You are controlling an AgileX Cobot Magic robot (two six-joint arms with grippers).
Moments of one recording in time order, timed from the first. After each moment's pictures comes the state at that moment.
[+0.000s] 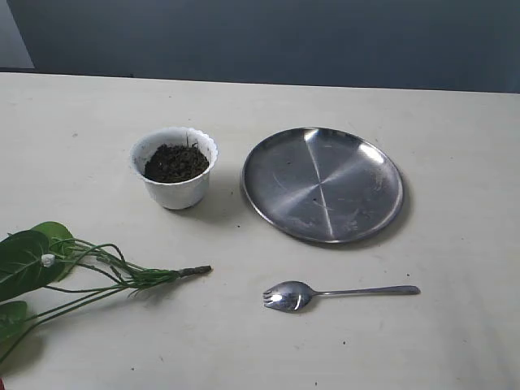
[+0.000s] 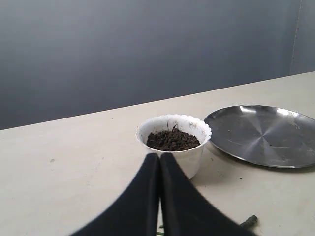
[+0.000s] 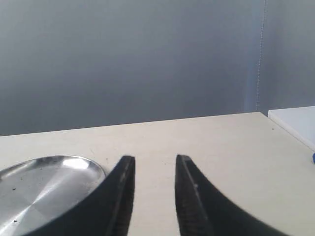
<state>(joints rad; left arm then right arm) -0.38 0.00 0.00 0.00 0.14 0.01 -0.10 0.00 0.00 0.04 0.13 0.03</state>
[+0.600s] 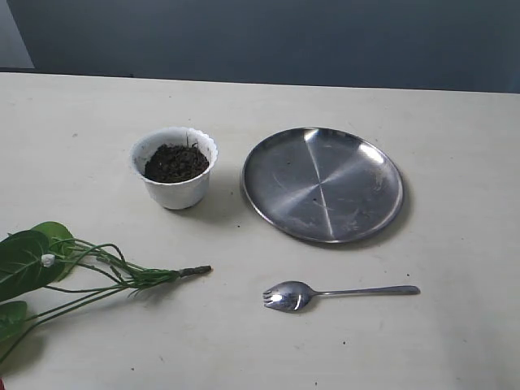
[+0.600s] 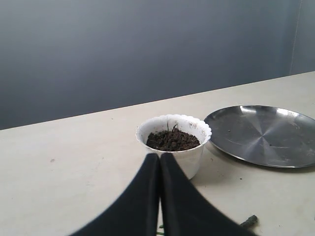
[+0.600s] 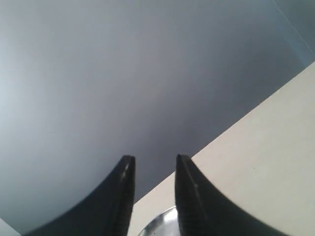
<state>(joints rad) -0.38 0.00 0.00 0.00 0.14 0.01 -0.10 0.00 0.00 0.50 0.01 0.24</state>
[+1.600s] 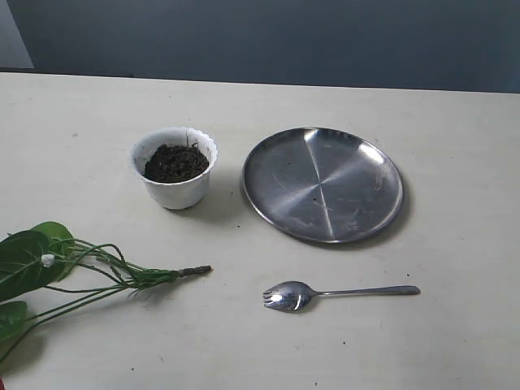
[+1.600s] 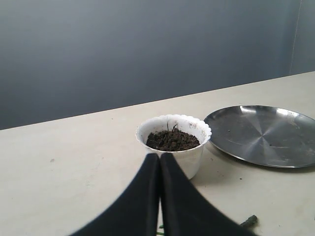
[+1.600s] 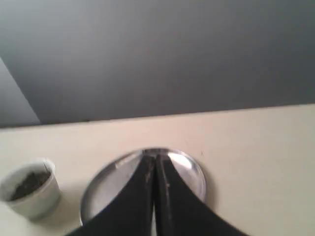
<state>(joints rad) -0.38 0.00 0.00 0.00 0.14 0.01 0.07 0.43 -0.51 0.40 0.41 -0.15</state>
